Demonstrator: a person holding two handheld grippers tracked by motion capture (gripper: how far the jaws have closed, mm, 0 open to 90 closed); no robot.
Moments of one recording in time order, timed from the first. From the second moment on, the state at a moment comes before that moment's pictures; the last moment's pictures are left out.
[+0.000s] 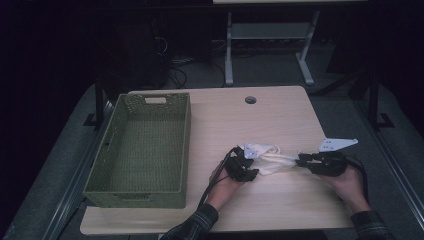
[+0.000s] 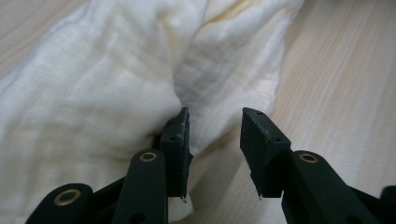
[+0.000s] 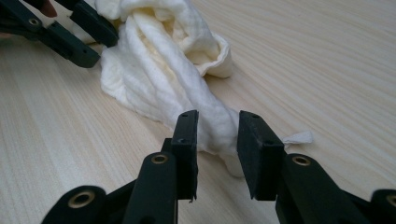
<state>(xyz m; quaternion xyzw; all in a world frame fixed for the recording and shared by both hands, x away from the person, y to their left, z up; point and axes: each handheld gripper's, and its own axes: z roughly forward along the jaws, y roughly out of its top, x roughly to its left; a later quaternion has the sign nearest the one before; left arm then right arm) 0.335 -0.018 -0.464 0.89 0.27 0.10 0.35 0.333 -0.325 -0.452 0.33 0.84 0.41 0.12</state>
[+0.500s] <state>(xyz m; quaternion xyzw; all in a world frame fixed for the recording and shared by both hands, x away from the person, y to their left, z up) 0.335 -0.014 -0.431 0.88 0.26 0.06 0.40 0.332 -0.323 -0.452 0.33 0.84 0.41 0.12</state>
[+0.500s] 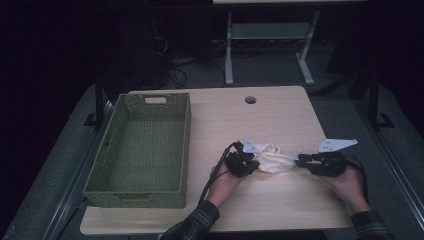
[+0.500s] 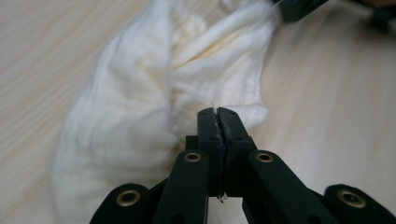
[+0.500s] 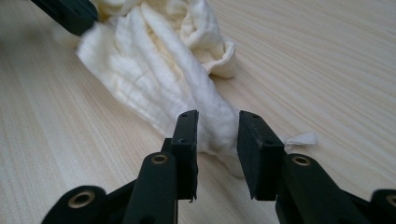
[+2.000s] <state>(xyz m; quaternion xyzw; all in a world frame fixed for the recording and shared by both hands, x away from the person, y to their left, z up) 0.315 -0.024 -0.423 0.88 0.24 0.04 0.41 0.330 -0.321 -0.456 0.32 0.85 0.40 0.12</state>
